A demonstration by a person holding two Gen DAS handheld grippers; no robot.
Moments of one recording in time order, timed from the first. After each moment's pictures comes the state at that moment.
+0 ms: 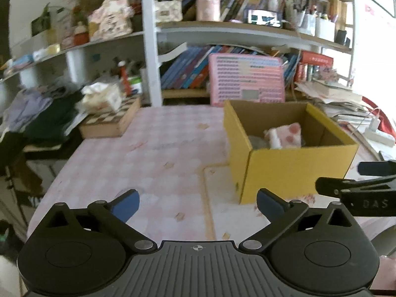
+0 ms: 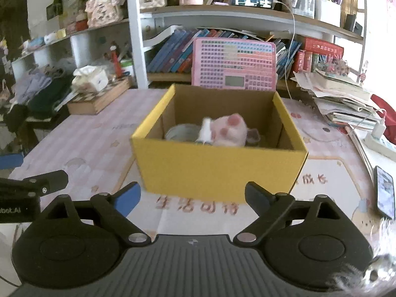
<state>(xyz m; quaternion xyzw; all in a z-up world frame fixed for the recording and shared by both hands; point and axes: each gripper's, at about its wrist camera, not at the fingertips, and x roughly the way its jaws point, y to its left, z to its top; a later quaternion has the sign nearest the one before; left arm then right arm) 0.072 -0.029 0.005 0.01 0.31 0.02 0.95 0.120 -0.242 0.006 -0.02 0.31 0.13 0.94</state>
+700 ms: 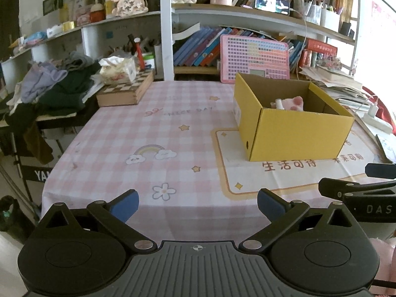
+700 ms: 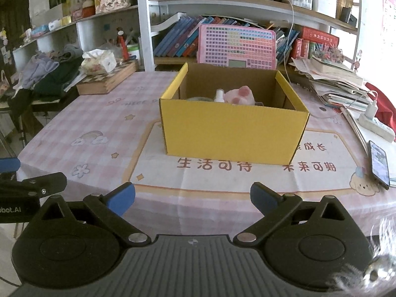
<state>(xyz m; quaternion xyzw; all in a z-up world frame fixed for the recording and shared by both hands) 0.020 -0.006 -0.005 -0.01 0.34 0.02 0.94 0.060 -0.220 -0.004 -0.03 0.34 0.12 0.93</state>
